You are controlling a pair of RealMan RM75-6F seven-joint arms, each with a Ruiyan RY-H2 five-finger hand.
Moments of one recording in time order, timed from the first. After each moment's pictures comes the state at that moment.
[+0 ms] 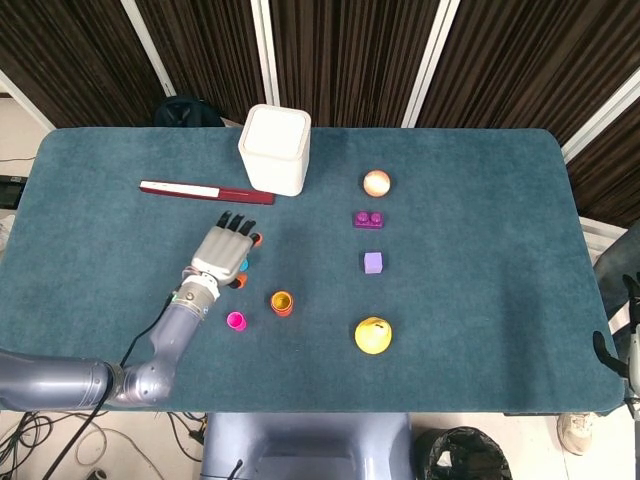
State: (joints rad) left arm -1.18 -1.37 -0.09 -1.73 0.36 1.03 0.80; right arm 0.03 -1.13 0.17 -1.55 -1.32 1.51 -0.02
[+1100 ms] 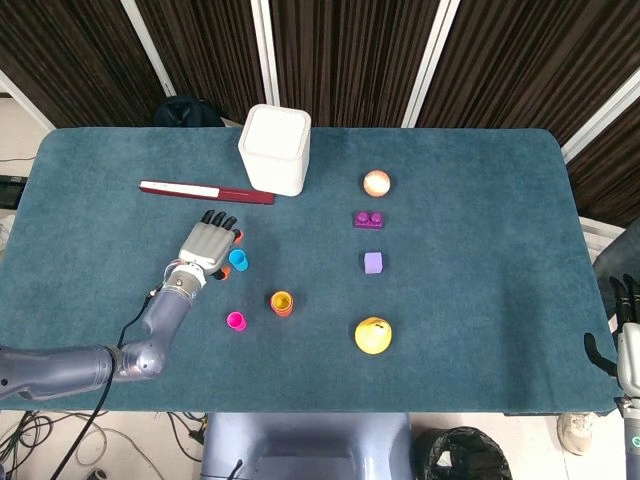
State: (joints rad) left arm -1.13 -1.48 -0.04 -1.43 0.44 0.85 0.70; right arm 0.04 -1.16 0.17 -1.54 -1.30 1.49 -0.06
